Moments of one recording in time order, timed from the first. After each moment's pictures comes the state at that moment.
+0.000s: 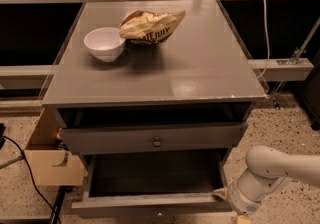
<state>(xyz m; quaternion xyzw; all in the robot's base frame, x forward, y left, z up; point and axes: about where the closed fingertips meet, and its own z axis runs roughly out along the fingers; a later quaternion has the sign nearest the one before) 0.332 -0.211 0.441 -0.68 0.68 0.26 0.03</state>
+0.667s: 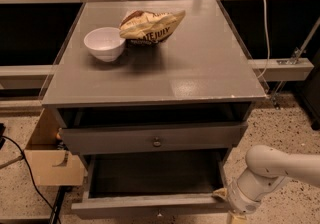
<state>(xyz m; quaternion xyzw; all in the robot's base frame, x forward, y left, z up) 0.333 -0.211 0.442 -0.68 0.68 0.26 0.03</state>
